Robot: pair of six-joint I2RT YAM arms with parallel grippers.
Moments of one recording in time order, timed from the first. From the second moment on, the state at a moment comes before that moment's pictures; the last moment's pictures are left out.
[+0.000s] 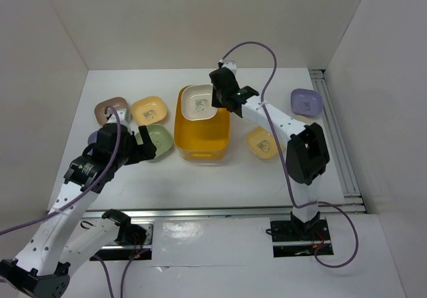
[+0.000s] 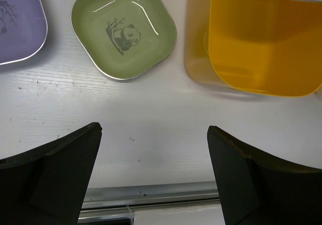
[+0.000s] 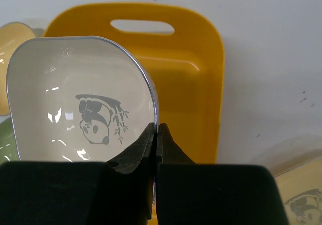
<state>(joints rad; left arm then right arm) -0.35 0.79 0.94 -0.84 -0.18 -0.50 0.61 1.89 1.70 -0.44 0.33 0.46</state>
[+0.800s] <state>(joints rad) -0.35 0.80 0.94 -0.86 -0.27 -0.57 0.65 2.07 1.71 -0.44 0.28 0.52</state>
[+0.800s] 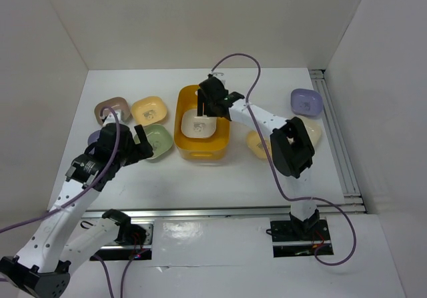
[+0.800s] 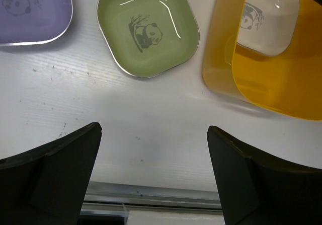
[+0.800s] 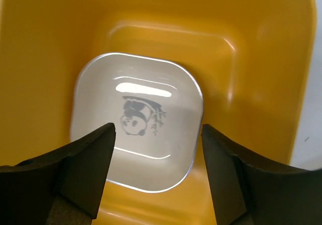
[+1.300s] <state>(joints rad) -0.35 0.94 0.73 -0.80 -0.44 -1.03 0.77 1.71 1.71 -0.40 0.20 0.39</state>
